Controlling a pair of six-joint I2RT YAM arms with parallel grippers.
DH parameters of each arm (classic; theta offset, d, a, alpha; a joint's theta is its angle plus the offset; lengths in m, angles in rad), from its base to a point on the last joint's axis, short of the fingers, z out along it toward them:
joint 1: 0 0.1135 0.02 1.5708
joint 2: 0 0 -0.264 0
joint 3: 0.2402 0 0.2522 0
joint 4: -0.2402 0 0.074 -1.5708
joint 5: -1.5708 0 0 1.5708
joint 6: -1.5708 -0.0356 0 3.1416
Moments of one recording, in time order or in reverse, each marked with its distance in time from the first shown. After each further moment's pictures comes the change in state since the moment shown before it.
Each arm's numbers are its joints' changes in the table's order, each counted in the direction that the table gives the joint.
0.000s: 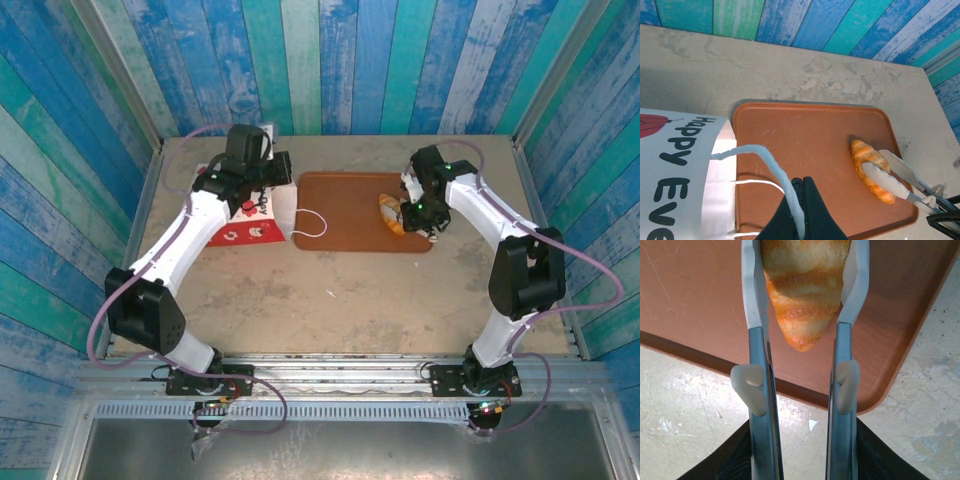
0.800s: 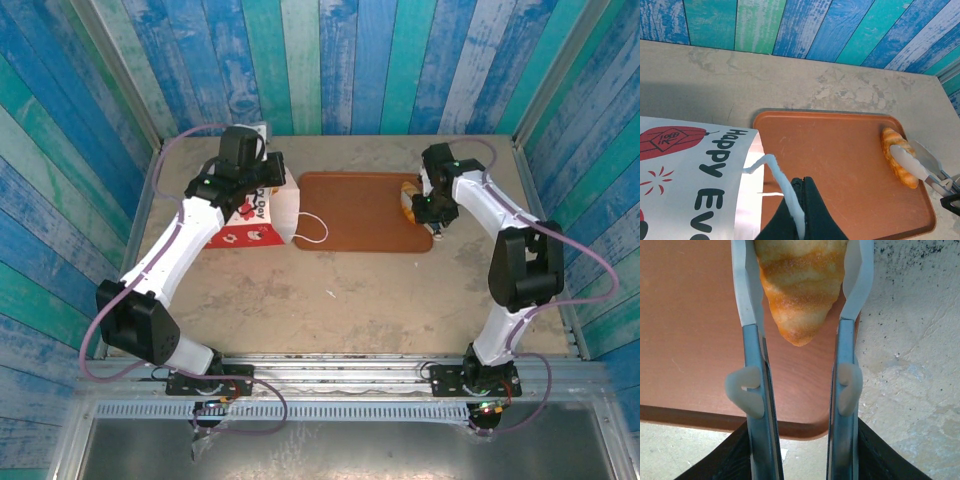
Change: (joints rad) left arm 0.000 0.050 -0.027 -0.006 0.064 -0.029; right arm -0.076 -0.052 0.006 0.061 -0.076 -0.139
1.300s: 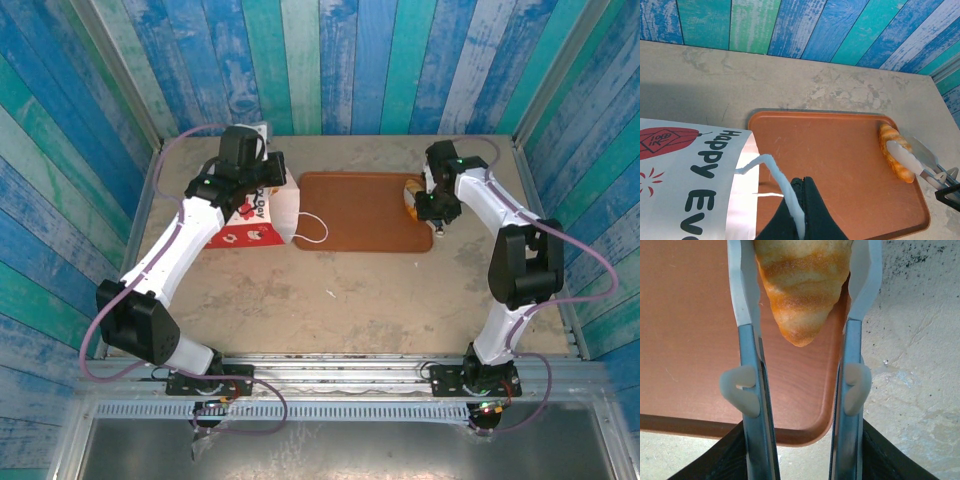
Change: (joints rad) left arm 0.000 0.000 -0.001 0.008 -0.022 0.004; right arm -0.021 -0.015 0.026 -0.005 0.009 0.026
